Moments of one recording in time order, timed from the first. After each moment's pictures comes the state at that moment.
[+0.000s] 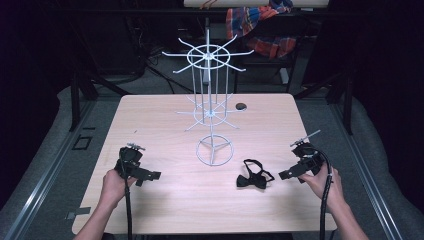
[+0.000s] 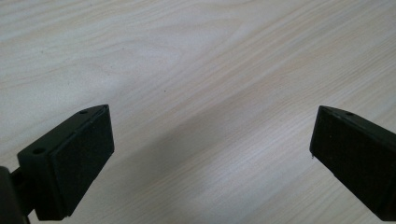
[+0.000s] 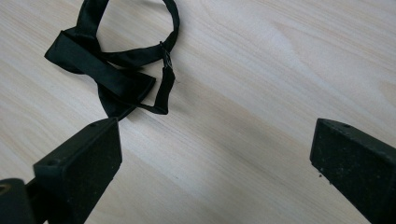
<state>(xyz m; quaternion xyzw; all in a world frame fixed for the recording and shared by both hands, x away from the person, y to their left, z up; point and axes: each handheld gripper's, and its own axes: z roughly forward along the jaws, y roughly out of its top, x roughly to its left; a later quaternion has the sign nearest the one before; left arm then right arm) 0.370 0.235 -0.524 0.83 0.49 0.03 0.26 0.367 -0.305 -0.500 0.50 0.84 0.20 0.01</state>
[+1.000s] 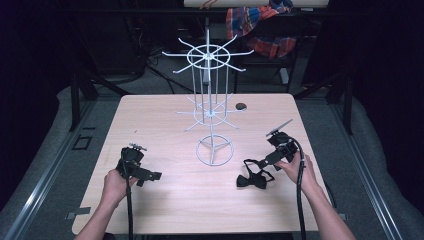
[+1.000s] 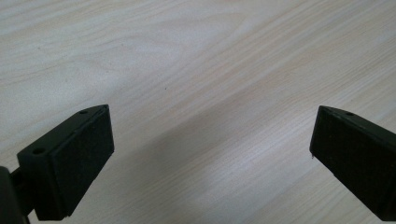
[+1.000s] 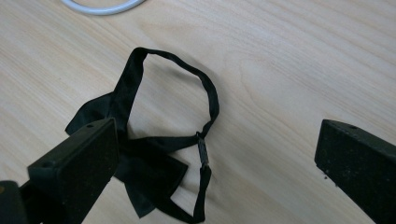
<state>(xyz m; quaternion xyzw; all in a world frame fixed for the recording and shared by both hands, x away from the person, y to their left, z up) 0.372 0.233 -0.528 0.83 0.50 0.03 0.25 0.416 -0.245 -0.511 0.49 0.85 0.19 0.01</state>
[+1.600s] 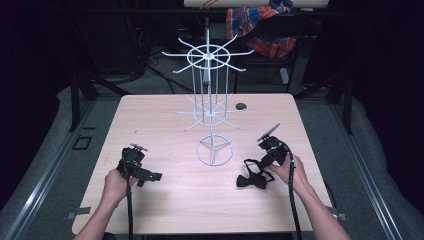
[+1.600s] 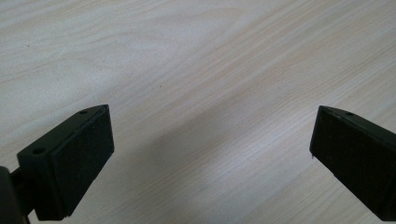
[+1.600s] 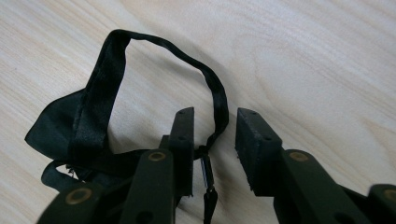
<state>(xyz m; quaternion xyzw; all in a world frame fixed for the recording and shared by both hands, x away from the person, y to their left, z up) 0.372 0.231 -0.529 0.84 0.49 0.02 0.25 0.424 -0.227 -0.536 0.48 0.87 0.13 0.00</state>
